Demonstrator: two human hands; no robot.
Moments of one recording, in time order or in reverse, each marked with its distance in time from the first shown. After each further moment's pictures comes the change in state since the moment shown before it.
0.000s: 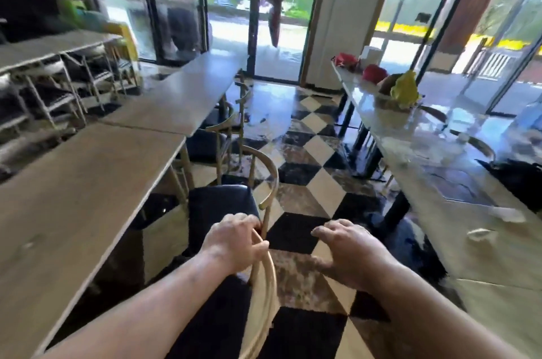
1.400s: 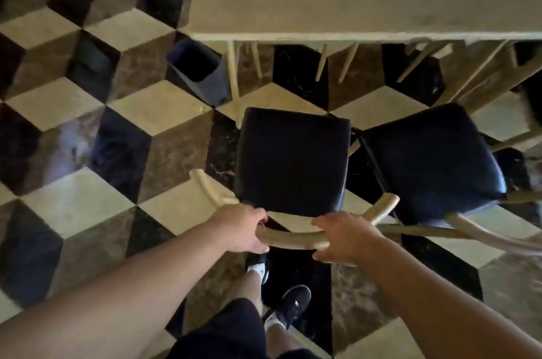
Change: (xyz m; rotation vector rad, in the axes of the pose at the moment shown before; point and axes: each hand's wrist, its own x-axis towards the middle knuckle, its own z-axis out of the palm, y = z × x) left_hand 0.044 0.011 0.325 -0.565 -0.274 -1.303; right_hand 0.363 -0.013 0.291 -0.565 -0.708 -1.378
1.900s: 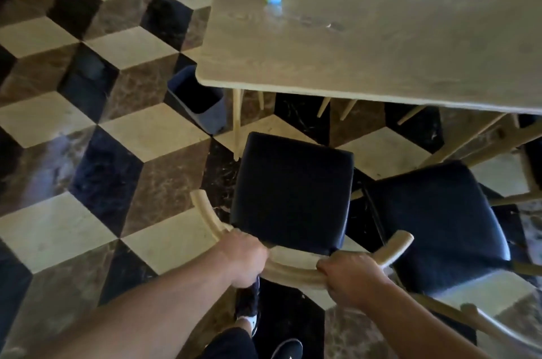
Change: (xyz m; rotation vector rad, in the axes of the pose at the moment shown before) left_hand 0.066 -0.038 -0.085 0.269 0.012 0.149; right_hand 0.072 0.013 -0.078 -0.244 -0.003 -0.082
